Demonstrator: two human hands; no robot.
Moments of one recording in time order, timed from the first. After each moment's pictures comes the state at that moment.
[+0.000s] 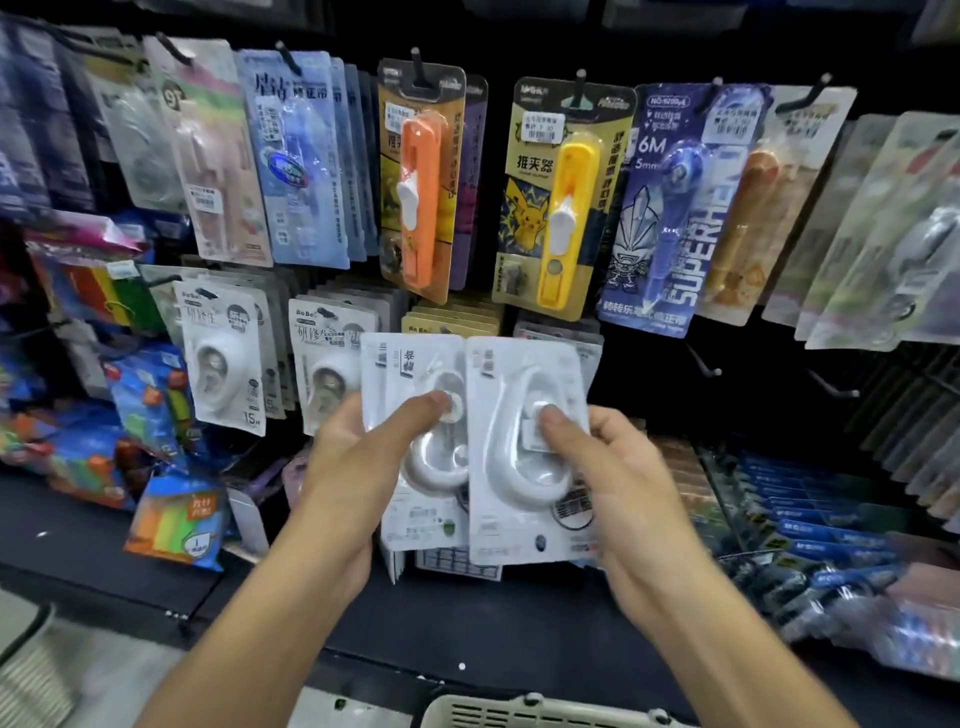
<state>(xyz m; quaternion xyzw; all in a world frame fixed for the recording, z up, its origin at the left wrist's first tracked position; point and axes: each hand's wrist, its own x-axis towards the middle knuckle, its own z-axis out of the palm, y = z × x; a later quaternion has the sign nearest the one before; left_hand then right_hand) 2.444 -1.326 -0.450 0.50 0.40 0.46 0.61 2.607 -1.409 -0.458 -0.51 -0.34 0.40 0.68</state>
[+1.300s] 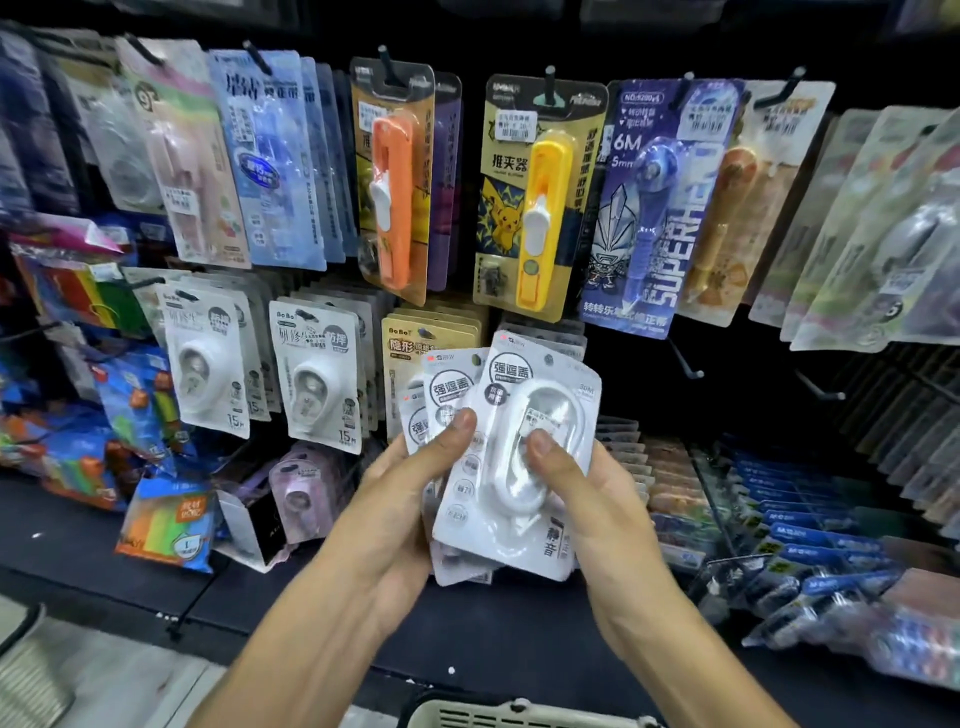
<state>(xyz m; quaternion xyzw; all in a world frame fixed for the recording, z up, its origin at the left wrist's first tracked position) 2.481 -1.338 -0.475 0.38 0.25 0.38 0.81 2.614 -1.415 -0.475 -0.43 -0.41 0.40 0.70</state>
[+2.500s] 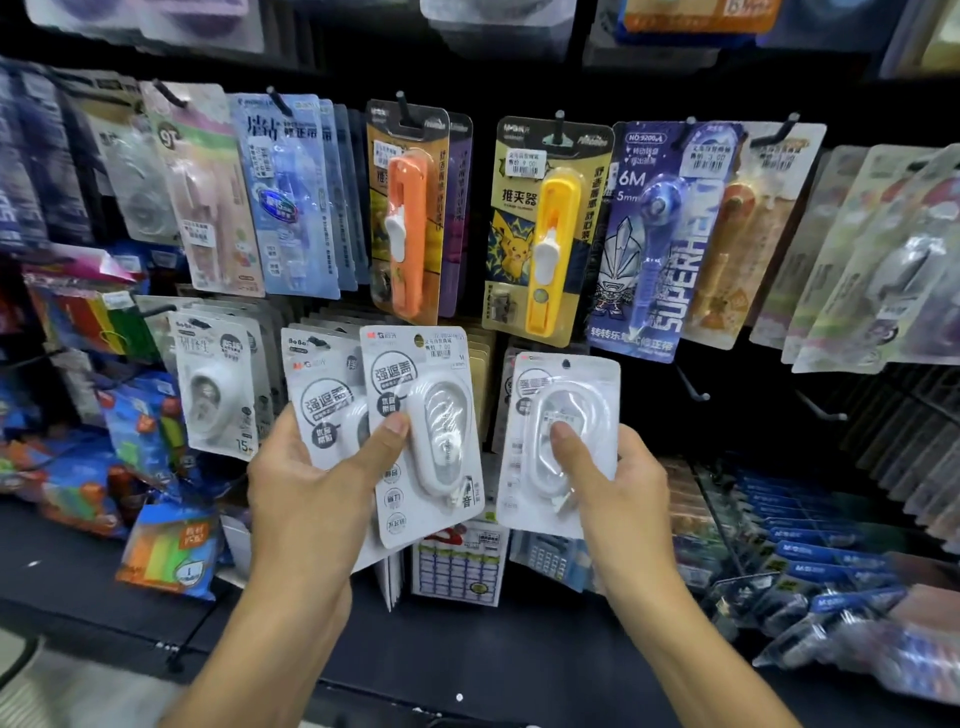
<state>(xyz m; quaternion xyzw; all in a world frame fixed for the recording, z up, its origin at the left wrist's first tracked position) 2.444 -1.322 -0.454 0.46 0.33 0.62 0.54 2.634 -1.386 -0.482 -0.60 -0.37 0.17 0.69</state>
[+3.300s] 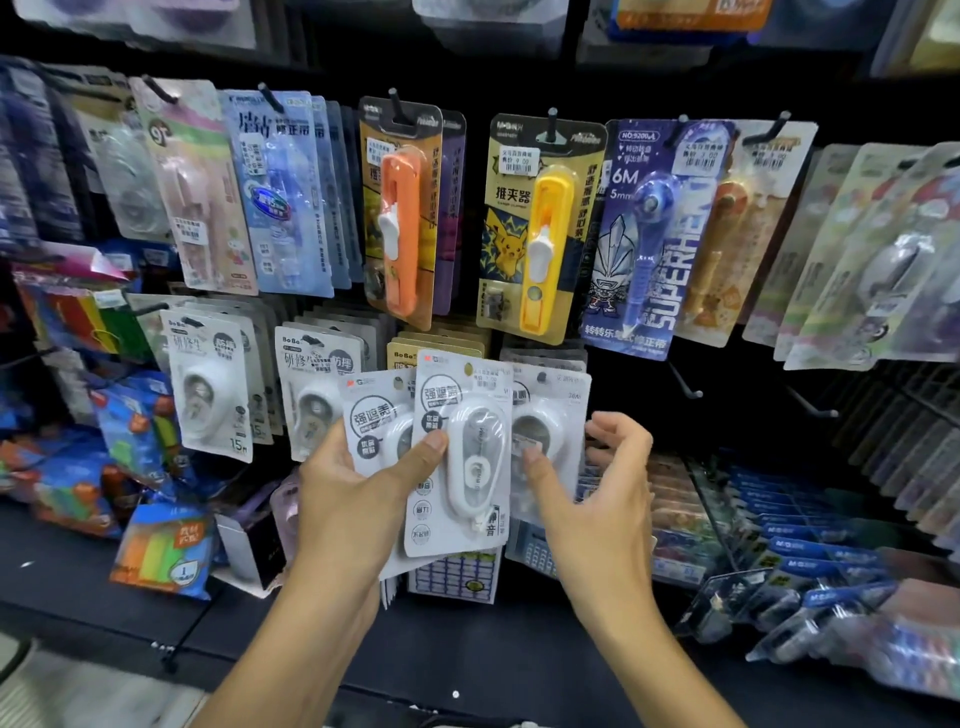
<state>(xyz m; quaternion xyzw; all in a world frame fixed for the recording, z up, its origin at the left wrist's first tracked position) 2.465 -1.317 -0.471 0.47 0.31 0.57 0.60 2.619 -1.389 -0.495 -0.69 -0.40 0.01 0.61</state>
